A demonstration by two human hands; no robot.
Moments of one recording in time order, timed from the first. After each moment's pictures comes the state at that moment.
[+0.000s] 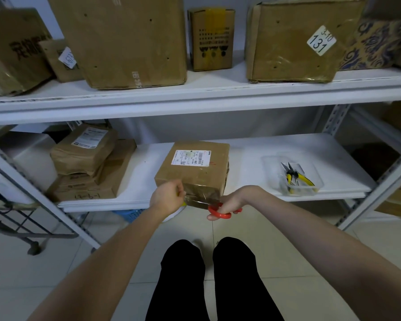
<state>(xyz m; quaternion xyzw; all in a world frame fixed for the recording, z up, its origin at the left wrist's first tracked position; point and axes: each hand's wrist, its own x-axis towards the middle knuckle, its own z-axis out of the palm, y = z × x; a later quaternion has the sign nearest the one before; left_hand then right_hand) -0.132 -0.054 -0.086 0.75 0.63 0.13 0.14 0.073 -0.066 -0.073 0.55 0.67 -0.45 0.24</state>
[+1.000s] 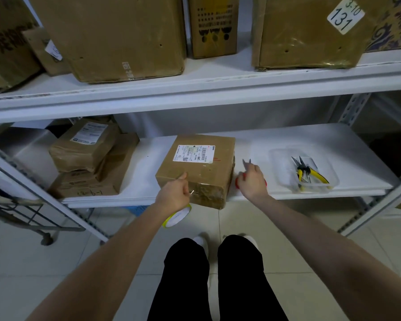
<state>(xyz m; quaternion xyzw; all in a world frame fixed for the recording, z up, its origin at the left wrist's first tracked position) -0.121 -0.032 -0.098 0.78 0.60 0.07 0.16 0.113 -0.036 -0.132 0.76 0.55 -0.19 -0.28</state>
